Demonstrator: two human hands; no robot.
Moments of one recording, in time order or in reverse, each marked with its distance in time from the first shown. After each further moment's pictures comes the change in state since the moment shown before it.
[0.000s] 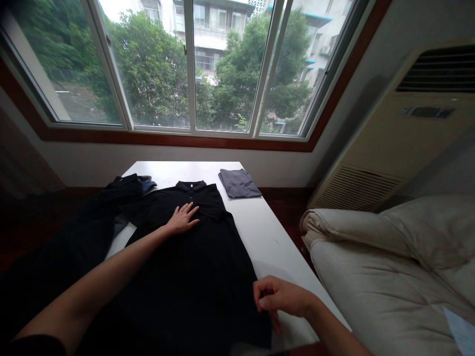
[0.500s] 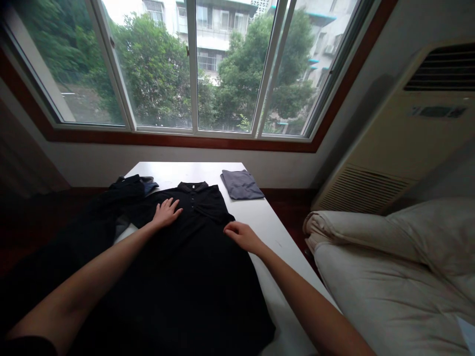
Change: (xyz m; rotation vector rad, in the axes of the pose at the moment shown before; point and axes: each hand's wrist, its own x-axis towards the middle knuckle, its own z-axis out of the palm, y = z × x) left_hand 0.005 -0.079 -0.014 0.076 0.076 -0.350; right_hand 0.129 -0.099 -0.050 -0.779 0.642 -0.417
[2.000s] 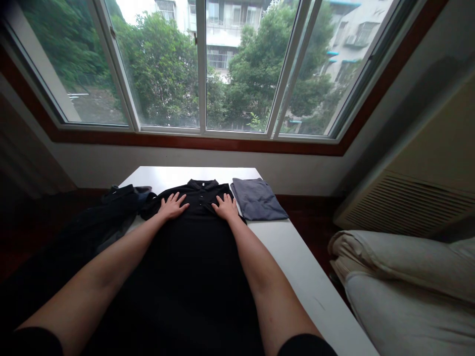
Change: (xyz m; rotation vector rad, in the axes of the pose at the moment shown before) left_hand 0.197 -0.039 0.022 0.006 -0.086 -0.019; right_hand 0.344 0.127 0.036 -0.655 0.005 0.301
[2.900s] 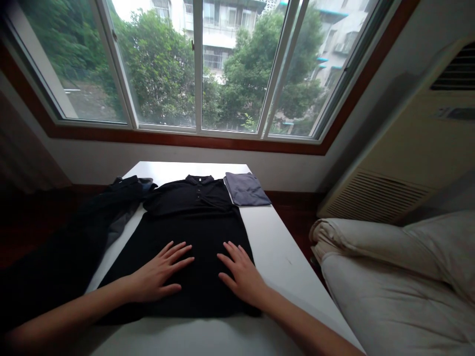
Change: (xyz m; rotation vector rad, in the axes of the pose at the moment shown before) left_hand -0.361 0.076 -0.040 -0.169 -0.156 0.778; right_hand -0.392 0.014 -0.026 0.181 0.054 -0.457
